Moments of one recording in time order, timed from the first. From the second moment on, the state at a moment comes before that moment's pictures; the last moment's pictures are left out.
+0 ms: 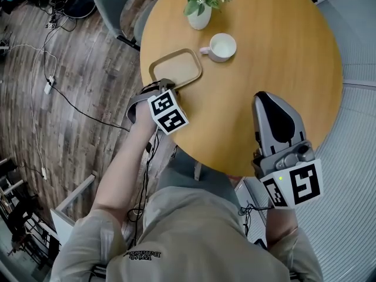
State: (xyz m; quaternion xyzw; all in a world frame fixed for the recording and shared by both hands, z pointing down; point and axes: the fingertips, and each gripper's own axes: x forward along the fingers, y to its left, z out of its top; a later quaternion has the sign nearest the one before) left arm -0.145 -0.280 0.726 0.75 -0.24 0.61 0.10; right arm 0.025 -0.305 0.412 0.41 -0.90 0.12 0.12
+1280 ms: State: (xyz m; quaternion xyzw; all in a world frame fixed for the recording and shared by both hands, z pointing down) left arm -0.110 -0.251 0.323 0.84 -0.47 0.27 -0.09; right arm 0.068 -0.231 0.212 0.42 -0.91 0.00 -0.03
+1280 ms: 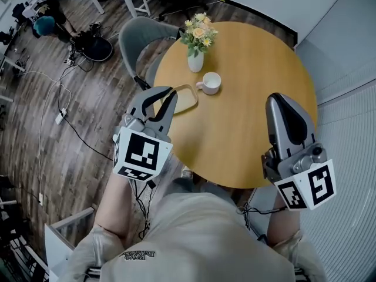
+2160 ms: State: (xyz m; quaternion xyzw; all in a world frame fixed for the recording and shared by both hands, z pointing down) left arm -0.102 -0.204 0.199 0.83 -0.53 0.09 -0.15; right arm 0.112 -0.199 0.194 0.45 -0.89 -0.04 -0.02
